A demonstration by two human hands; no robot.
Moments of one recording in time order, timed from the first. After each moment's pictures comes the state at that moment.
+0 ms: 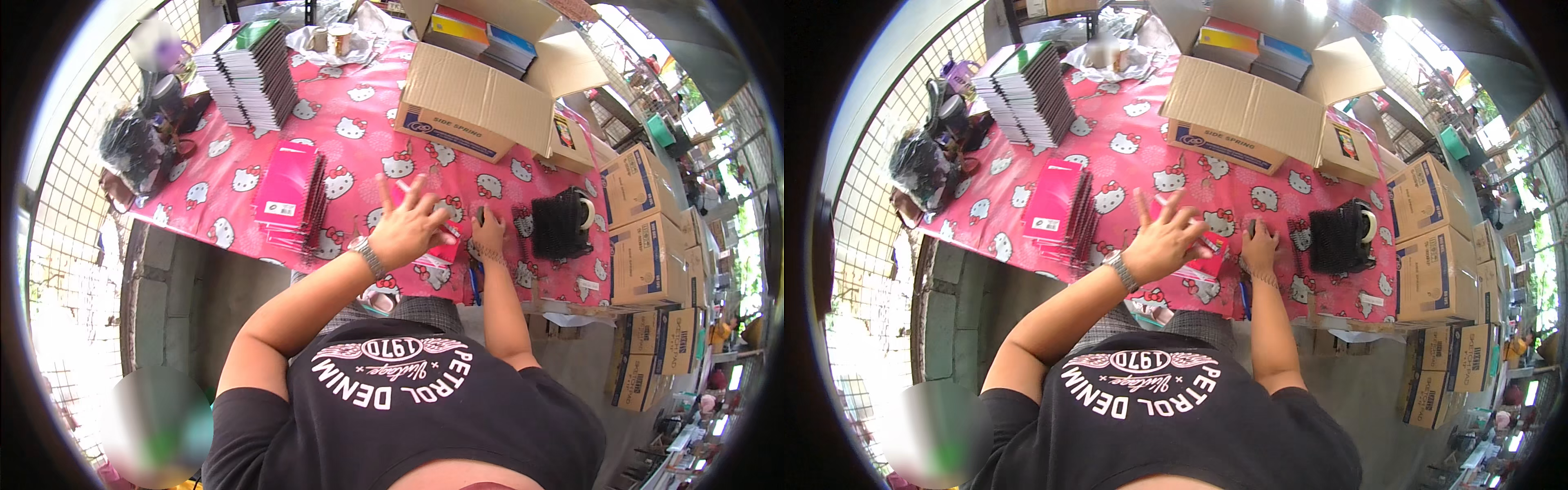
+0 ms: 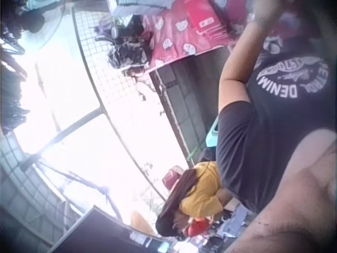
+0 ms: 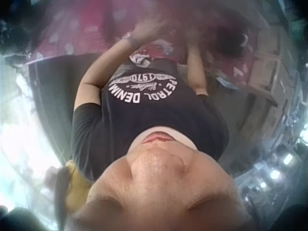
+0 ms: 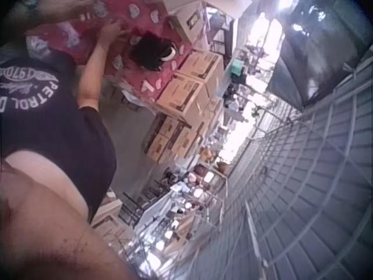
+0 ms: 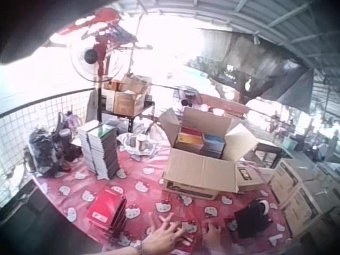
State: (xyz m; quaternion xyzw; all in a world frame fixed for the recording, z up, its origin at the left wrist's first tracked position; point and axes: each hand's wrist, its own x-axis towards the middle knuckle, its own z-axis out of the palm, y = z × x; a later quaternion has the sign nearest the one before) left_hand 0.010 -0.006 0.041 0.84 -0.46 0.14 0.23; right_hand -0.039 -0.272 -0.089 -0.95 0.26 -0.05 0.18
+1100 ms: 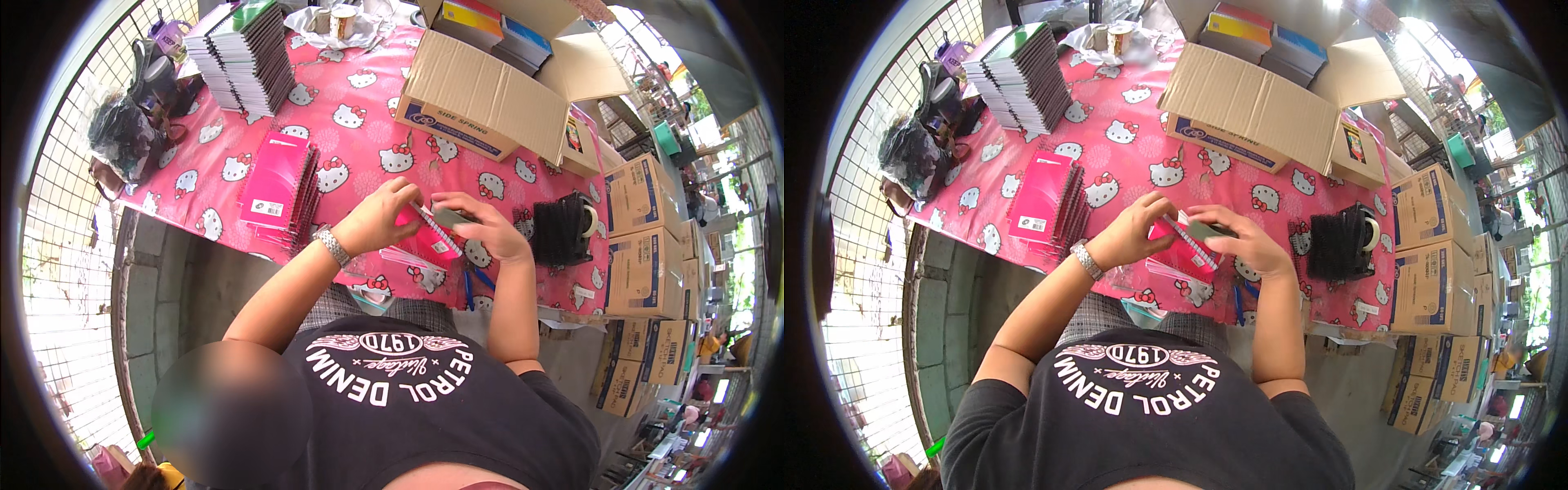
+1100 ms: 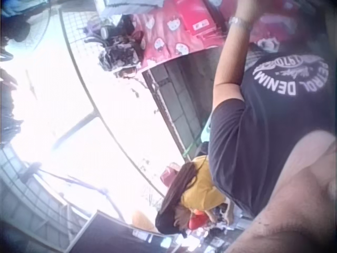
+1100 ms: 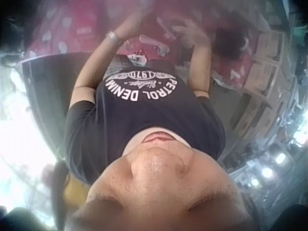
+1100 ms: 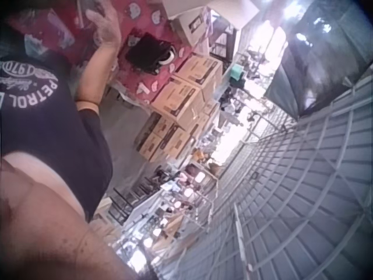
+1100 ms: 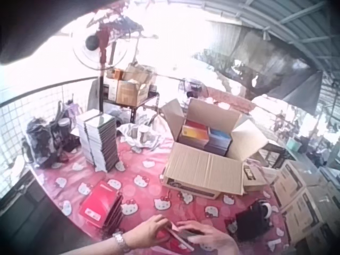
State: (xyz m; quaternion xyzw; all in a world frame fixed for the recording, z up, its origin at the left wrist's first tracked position) left_hand 0.056 0.030 0.037 0.76 -0.45 -0.05 0.47; right_hand -0.019 -0.212 0.064 -0.71 -0.13 0.14 0.68
